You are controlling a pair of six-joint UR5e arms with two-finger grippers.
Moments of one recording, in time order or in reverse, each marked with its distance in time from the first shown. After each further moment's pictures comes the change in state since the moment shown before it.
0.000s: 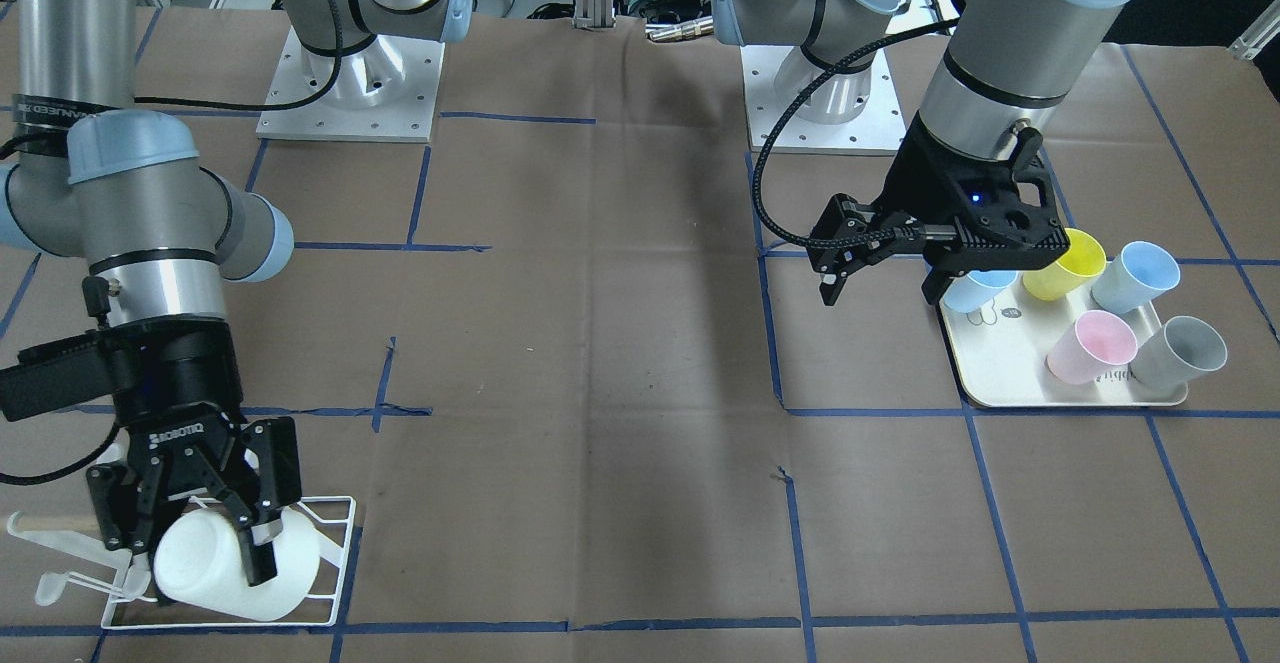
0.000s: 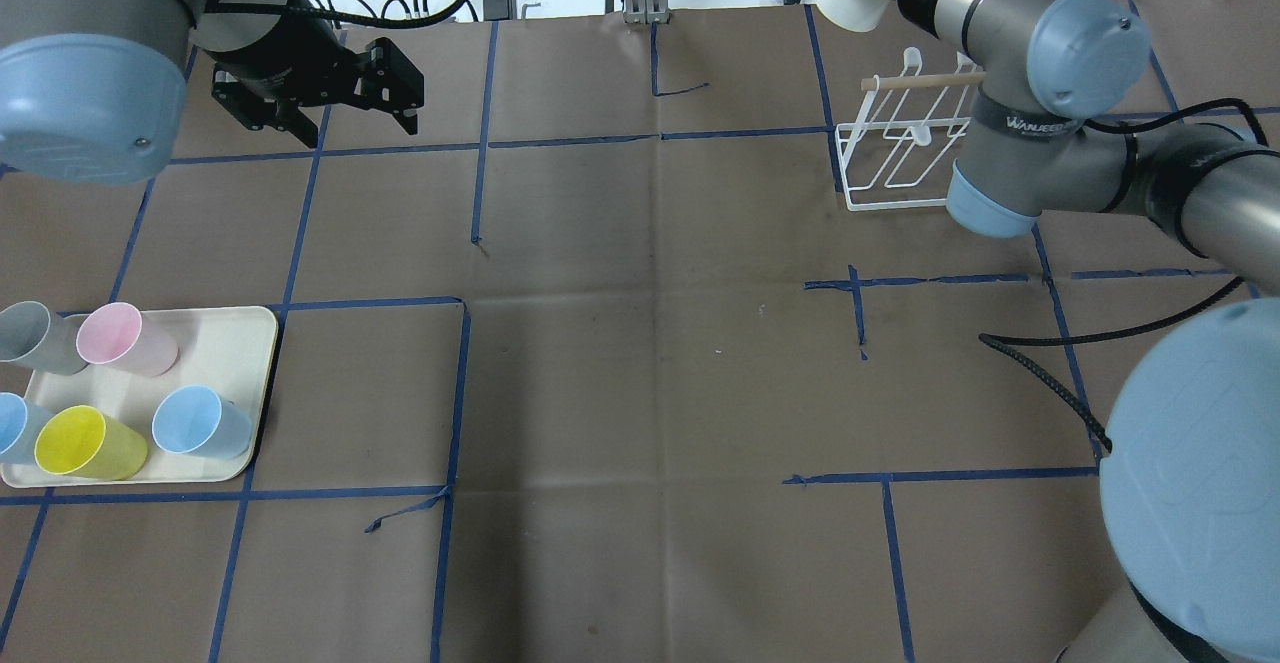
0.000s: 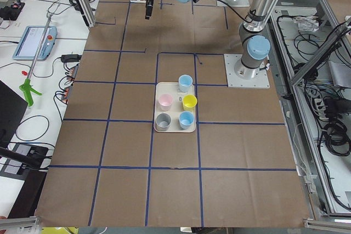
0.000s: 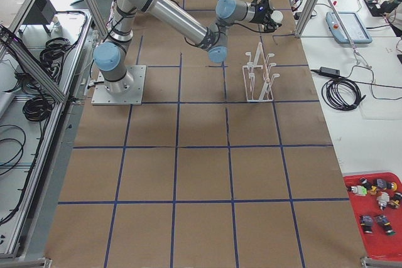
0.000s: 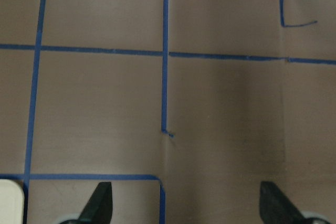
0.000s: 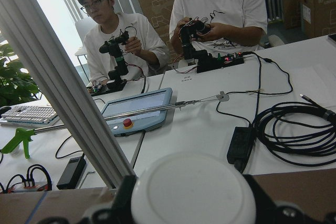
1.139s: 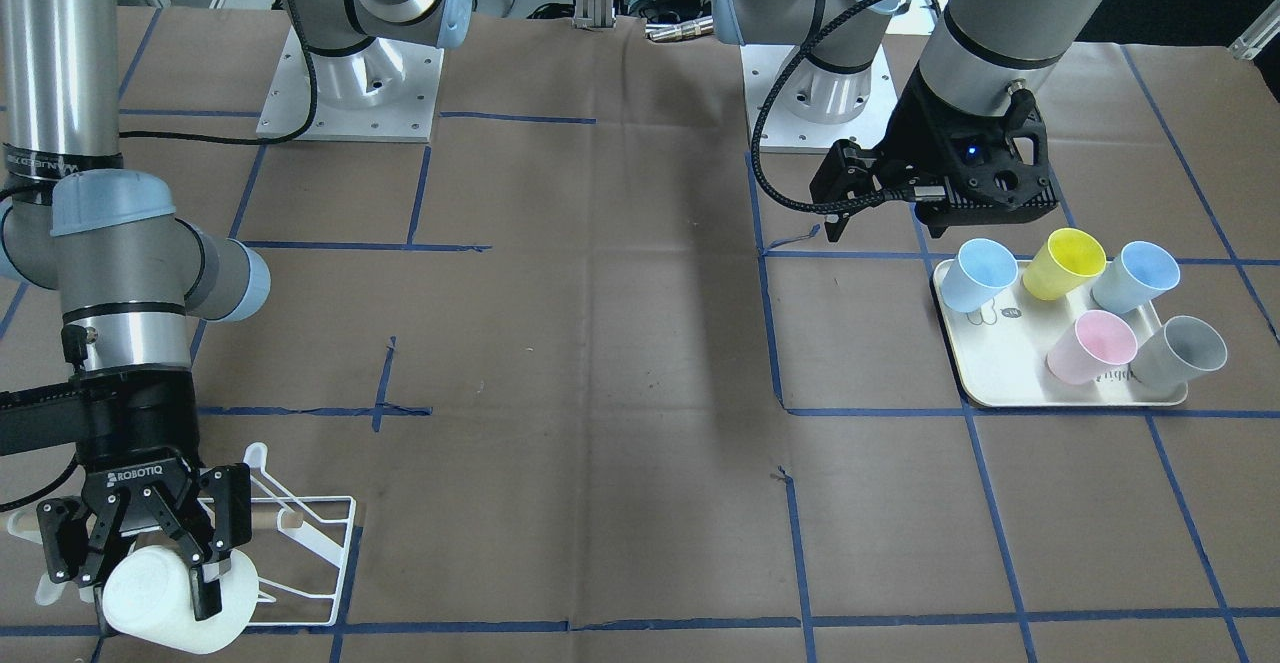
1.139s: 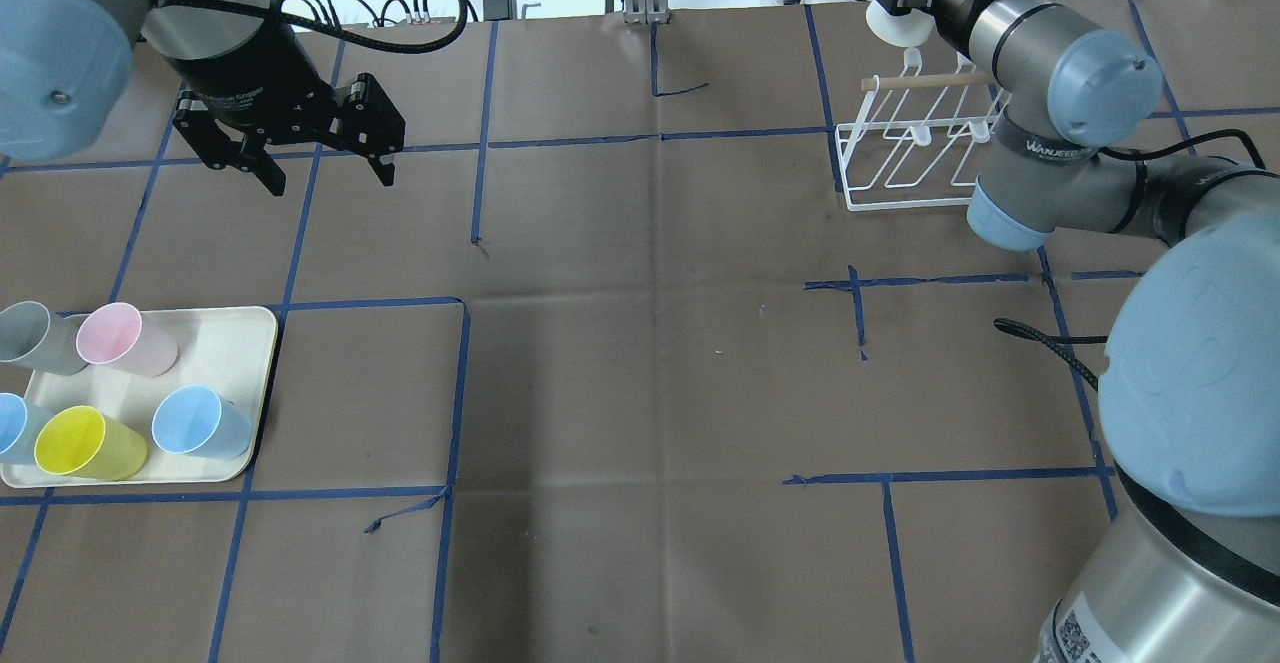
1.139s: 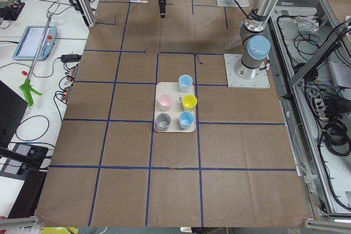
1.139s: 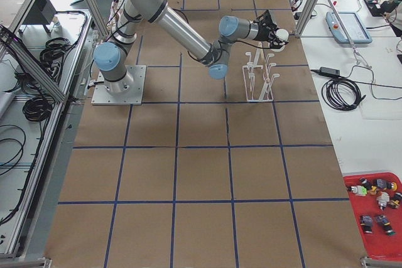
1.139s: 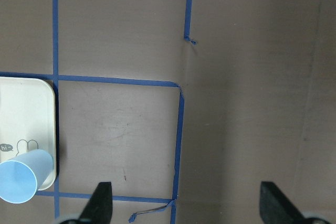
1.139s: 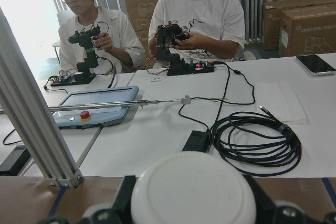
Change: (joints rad) left arm 0.002 0.030 0.039 -0.220 0.056 0.028; right arm -0.065 0.097 0.013 -0.116 0.002 -0.119
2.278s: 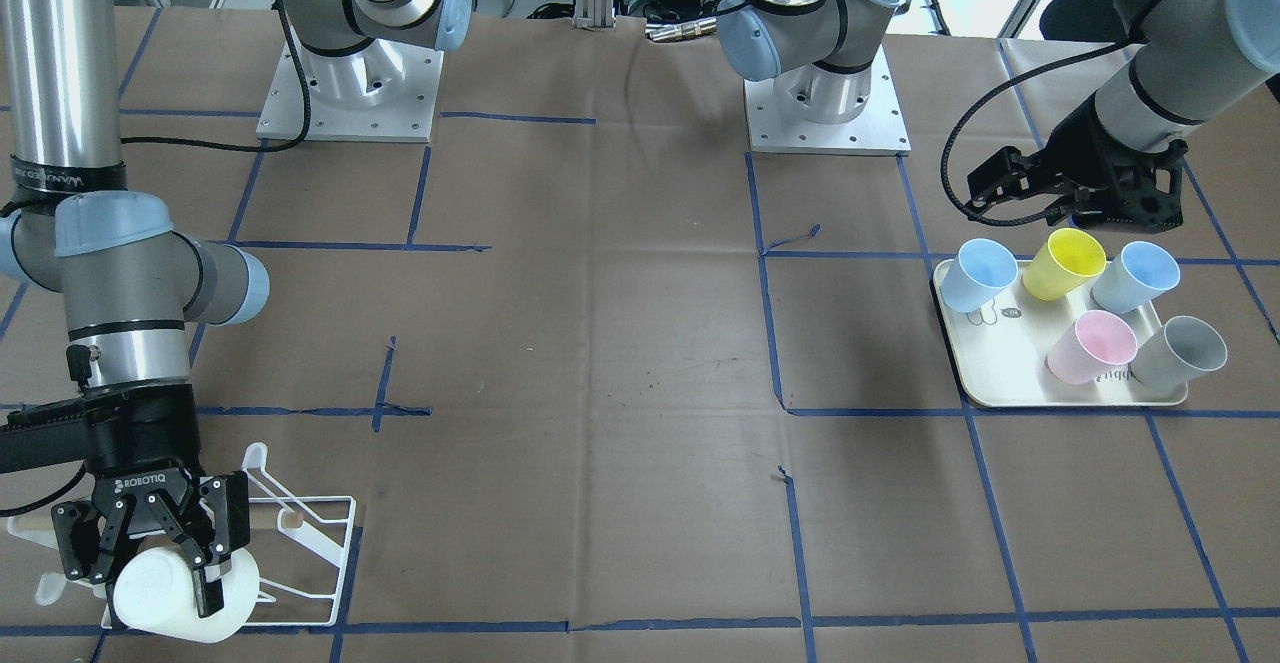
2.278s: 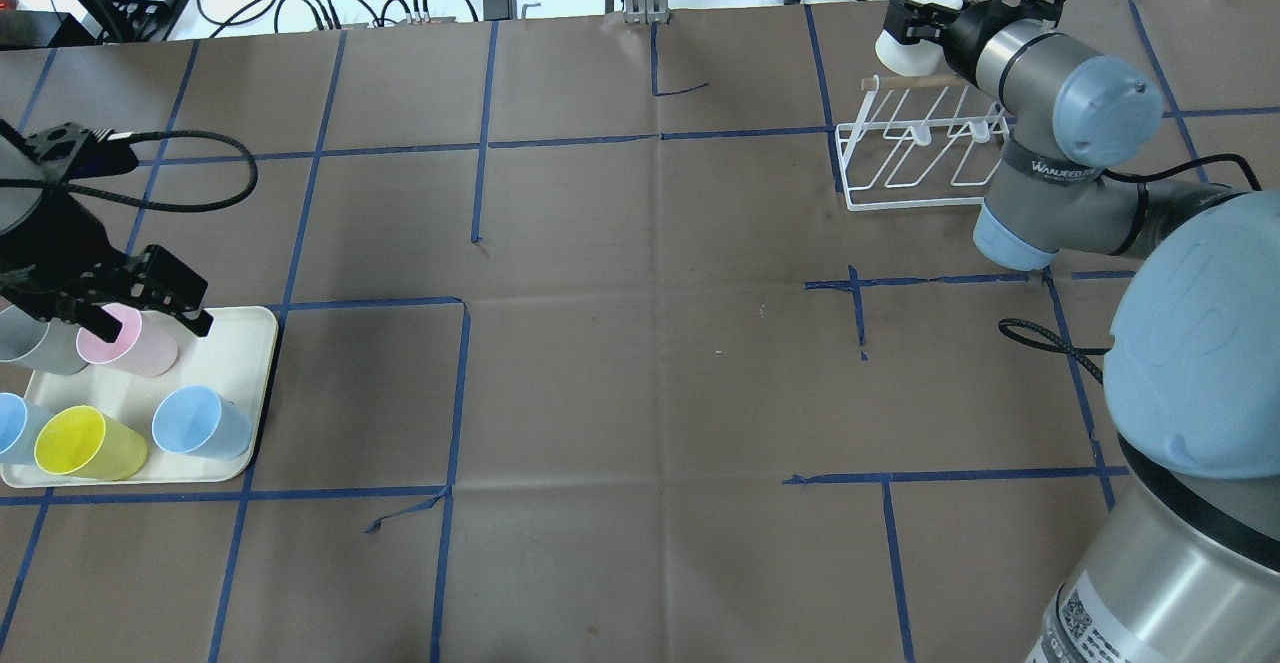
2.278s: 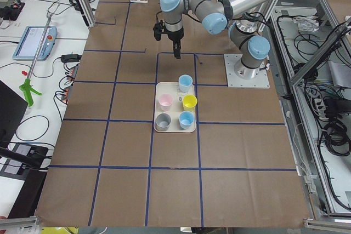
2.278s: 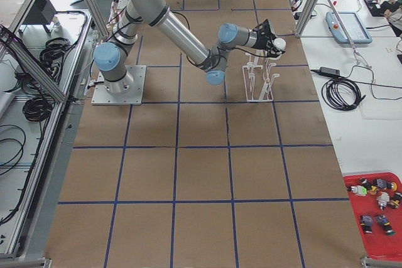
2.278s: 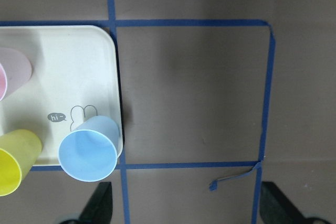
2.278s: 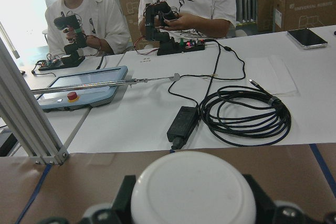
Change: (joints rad) left arm 0.497 0.123 -0.342 0.069 0.002 0.538; right arm -0.021 0.029 0.038 -0.003 0.005 -0.002
